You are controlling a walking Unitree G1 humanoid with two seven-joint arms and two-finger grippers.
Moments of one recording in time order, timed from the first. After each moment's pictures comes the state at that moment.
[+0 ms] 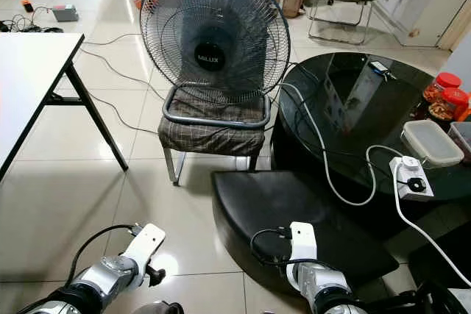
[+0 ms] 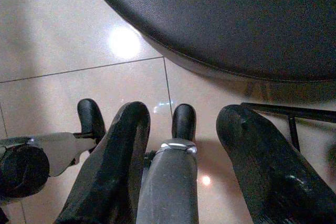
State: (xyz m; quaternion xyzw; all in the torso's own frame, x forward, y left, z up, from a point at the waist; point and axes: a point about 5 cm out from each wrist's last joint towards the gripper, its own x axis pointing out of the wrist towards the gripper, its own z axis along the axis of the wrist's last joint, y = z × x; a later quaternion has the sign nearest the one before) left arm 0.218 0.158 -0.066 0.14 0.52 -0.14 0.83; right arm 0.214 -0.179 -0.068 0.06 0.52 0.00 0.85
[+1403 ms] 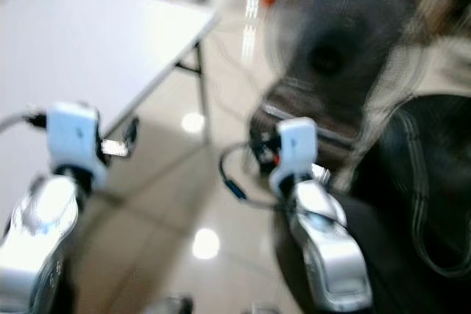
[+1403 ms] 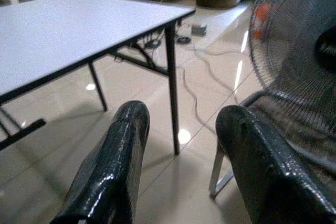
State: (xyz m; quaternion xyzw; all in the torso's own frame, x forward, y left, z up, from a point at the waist) left arm 0.243 0.154 0.182 0.11 -0.01 -0.04 0.99; right arm 0.263 -0.131 0.145 0.01 0.02 0.13 0.99
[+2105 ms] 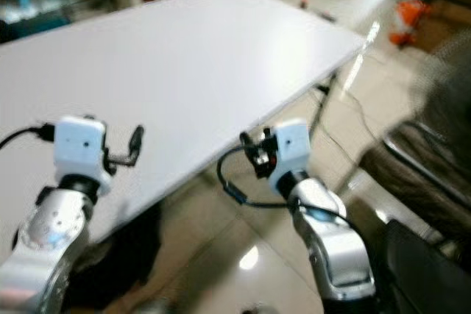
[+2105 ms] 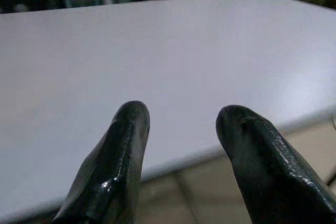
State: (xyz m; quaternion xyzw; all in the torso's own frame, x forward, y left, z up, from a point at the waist) left arm 0.240 0.150 0.179 0.11 -0.01 -0.02 0.99; right arm 0.269 -0.124 0.147 0.01 0.04 0.20 0.98
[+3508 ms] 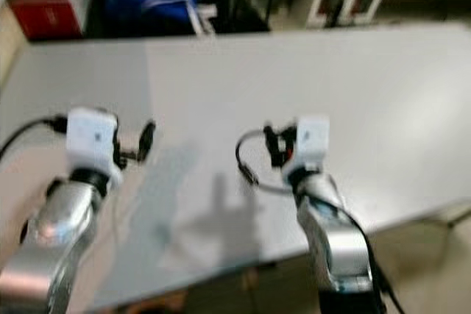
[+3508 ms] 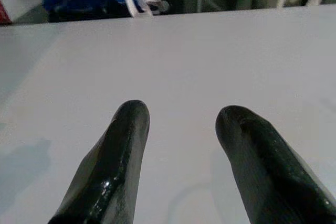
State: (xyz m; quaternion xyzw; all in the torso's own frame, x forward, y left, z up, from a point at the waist) left arm 0.245 0.143 0.182 0.11 0.00 -0.04 0.99; right arm 0.280 -0.145 0.139 0.04 0.05 0.09 0.99
